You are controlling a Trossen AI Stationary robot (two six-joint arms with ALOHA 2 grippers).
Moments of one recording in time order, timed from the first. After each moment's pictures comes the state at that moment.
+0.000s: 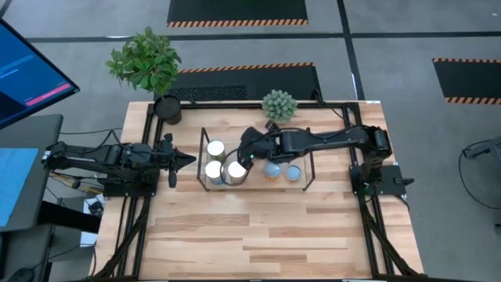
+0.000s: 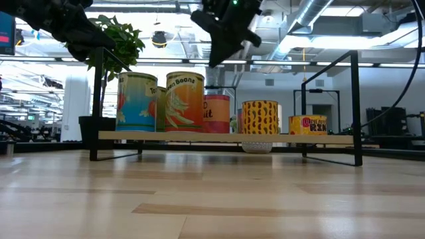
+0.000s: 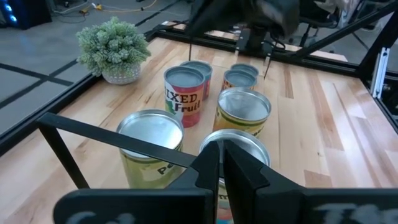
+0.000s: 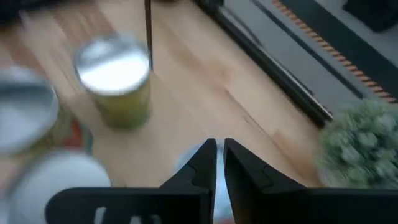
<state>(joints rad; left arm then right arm) -0.11 0.43 0.45 -0.38 -0.30 -0.24 0.01 1.87 1.69 -0.73 0.61 0.44</state>
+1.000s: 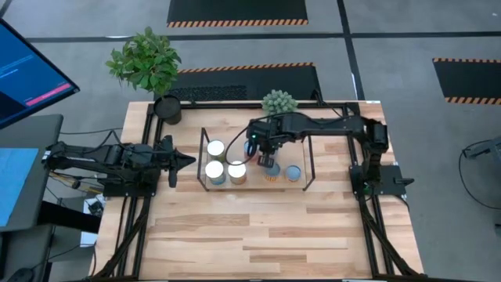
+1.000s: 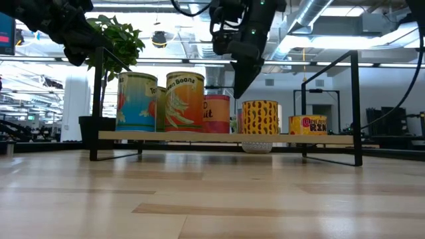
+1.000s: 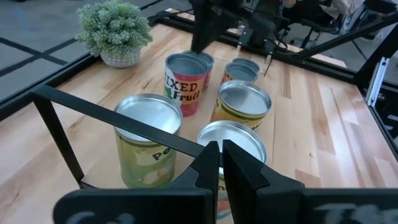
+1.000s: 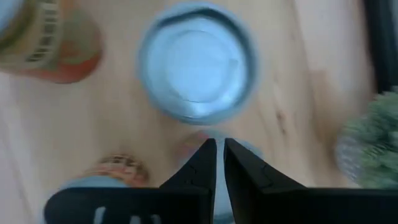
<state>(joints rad) -0.11 0.43 0.45 -0.41 -0.29 -0.35 -0.17 1.89 1.64 -0.96 0.17 0.03</state>
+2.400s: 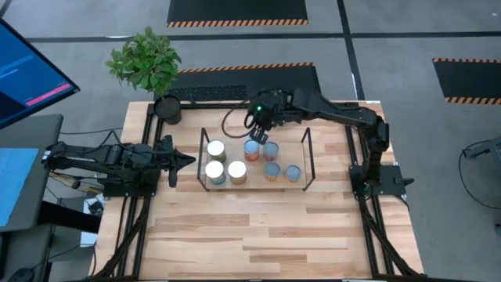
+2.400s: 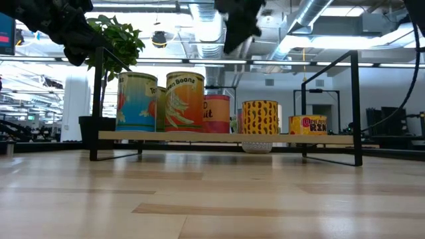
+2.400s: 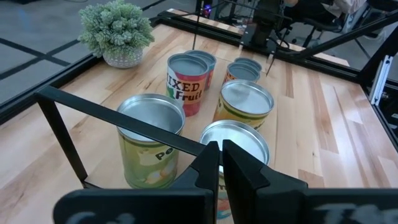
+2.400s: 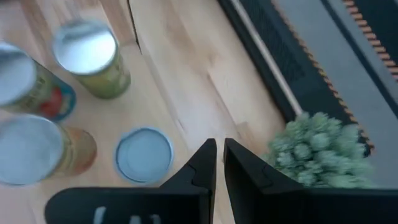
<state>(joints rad) -0.11 0.43 0.45 -0.41 -0.30 -0.34 -0.22 1.88 2.02 -1.10 0.26 0.13</state>
